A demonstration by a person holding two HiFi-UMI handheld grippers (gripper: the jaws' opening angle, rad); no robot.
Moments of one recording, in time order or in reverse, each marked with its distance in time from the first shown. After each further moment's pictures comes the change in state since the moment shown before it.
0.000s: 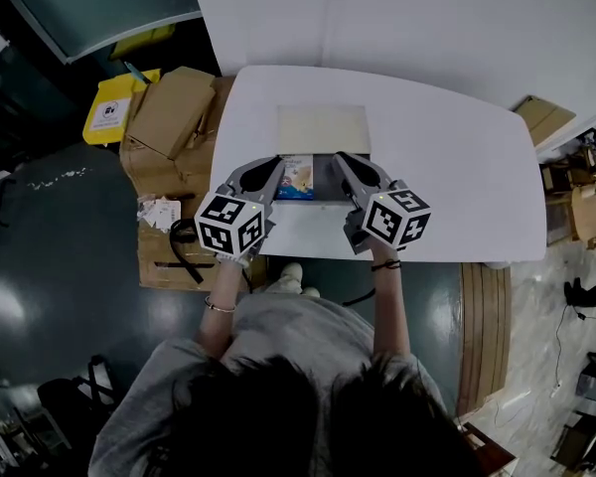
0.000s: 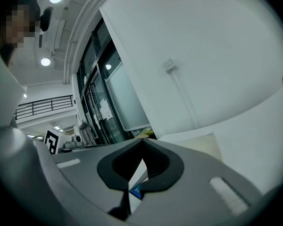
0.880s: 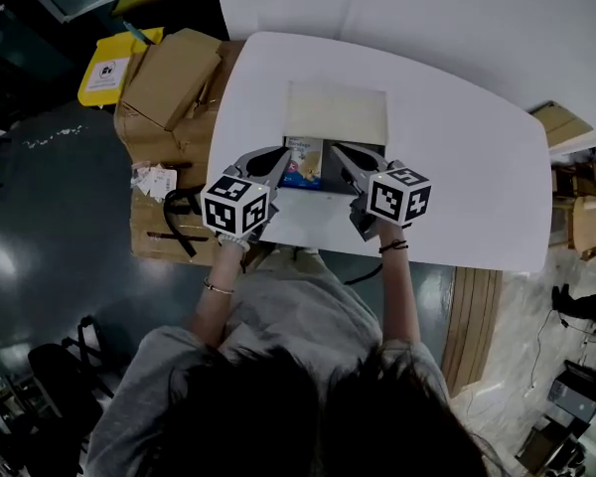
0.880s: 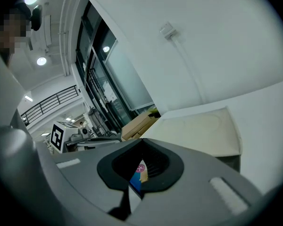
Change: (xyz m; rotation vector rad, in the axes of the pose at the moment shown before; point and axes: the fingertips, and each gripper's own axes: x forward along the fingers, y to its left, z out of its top) left arm 0.030 0.031 -0.055 -0.128 0.145 0.013; right arm 0.049 -0.029 -0.055 0.049 0.291 0.100
